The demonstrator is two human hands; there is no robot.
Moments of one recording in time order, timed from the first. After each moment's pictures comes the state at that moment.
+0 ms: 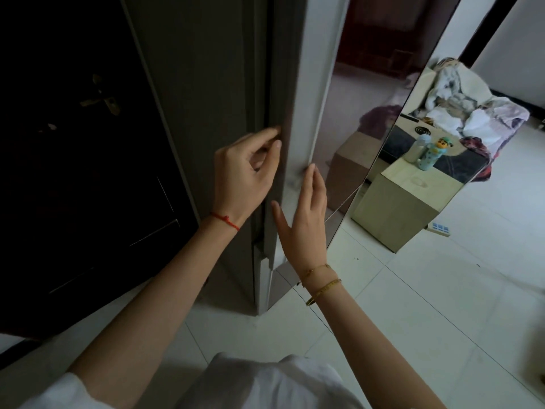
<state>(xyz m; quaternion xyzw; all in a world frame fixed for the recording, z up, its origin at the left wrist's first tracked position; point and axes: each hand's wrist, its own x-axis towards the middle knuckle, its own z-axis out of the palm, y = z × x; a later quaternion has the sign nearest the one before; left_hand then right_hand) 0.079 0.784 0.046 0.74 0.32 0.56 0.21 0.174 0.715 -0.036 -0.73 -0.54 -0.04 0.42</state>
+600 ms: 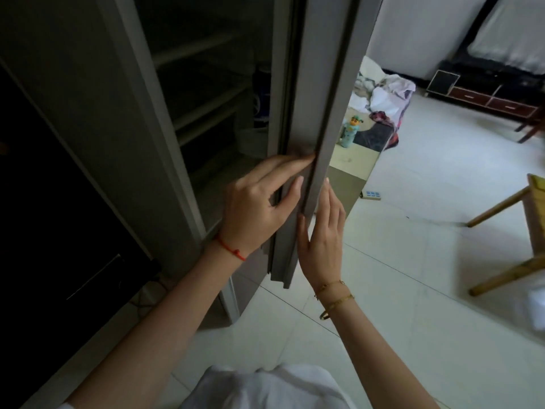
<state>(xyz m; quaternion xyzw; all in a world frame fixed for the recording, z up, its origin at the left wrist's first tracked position) 0.154 0.703 0.044 0.84 0.07 0.51 0.16 0.250 0.607 -0.048 -0.77 -0.44 -0.18 0.44</state>
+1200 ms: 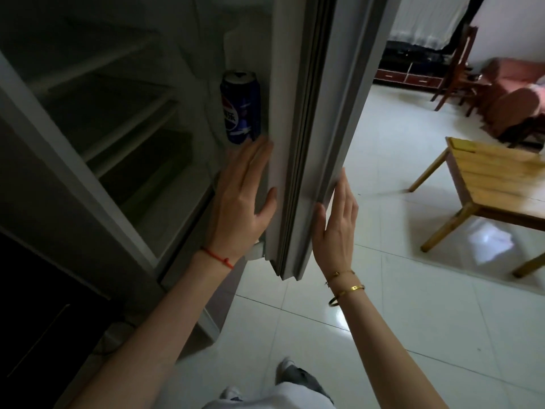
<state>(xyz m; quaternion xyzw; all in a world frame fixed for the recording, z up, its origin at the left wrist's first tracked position) 0.224 0.690 0.019 0.89 0.03 0.43 0.17 0.325 0.544 -0.047 -0.80 -0.31 -0.24 0.47</state>
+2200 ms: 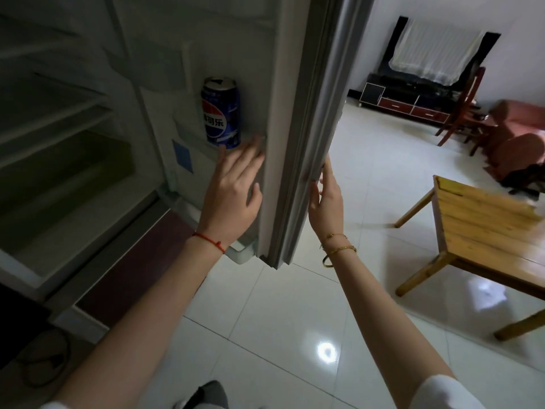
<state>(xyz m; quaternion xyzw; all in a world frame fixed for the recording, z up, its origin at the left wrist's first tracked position) 0.462 0.577 0.022 0.89 0.12 0.43 0.09 0.631 0.458 -0.034 -0.78 -0.37 -0.14 0.48</state>
